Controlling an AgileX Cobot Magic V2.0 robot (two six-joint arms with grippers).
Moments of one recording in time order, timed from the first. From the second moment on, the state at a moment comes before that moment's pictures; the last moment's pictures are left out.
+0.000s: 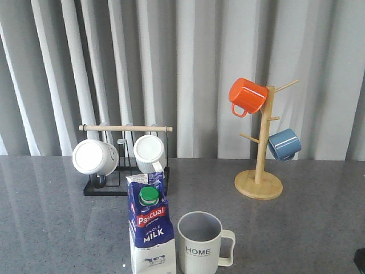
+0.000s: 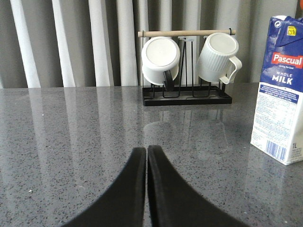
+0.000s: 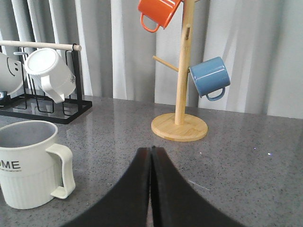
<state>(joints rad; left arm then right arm) -0.04 -0.01 0.03 0.02 0.06 -0.04 0.05 0.81 -0.21 -0.31 -0.51 0.25</state>
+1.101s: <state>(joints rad) -0.04 -0.01 0.03 0.02 0.07 -0.04 0.05 0.65 -0.21 -0.27 -0.46 0.17</state>
